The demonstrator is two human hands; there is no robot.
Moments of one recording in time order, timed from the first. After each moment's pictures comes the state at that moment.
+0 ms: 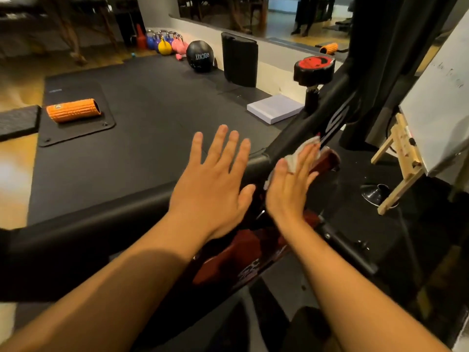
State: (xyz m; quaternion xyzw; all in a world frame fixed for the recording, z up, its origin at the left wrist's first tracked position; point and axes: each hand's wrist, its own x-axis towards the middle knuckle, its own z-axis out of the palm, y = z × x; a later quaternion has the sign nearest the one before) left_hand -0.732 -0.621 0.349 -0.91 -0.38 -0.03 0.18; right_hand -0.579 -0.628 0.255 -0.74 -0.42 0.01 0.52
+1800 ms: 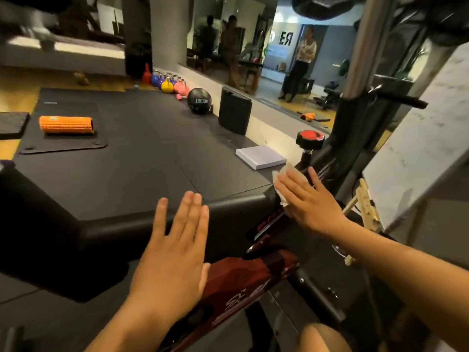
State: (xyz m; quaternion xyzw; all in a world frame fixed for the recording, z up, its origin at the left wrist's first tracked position) left_hand -0.826 -0.682 0.330 -0.88 -0.43 -0.08 0.20; right_hand -0.472 -0.648 0.331 -0.55 -0.76 -0.36 -0.03
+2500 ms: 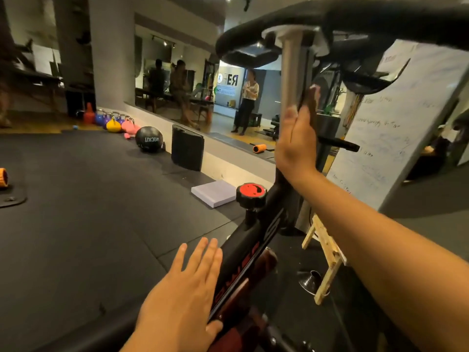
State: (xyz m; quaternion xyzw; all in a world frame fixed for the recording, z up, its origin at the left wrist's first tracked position) left_hand -0.675 -0.595 0.353 -0.95 -0.28 0.08 0.12; right_hand -0.437 -0.555 0.518 -0.59 -0.50 -0.21 0.60
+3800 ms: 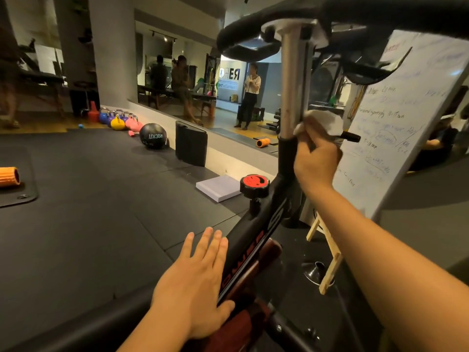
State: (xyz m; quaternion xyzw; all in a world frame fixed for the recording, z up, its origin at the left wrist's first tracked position) left_hand -0.680 -0.602 0.353 -0.95 -0.29 0.06 0.11; right_hand -0.443 -0.607 0.487 -0.61 -0.45 -0.16 0.63
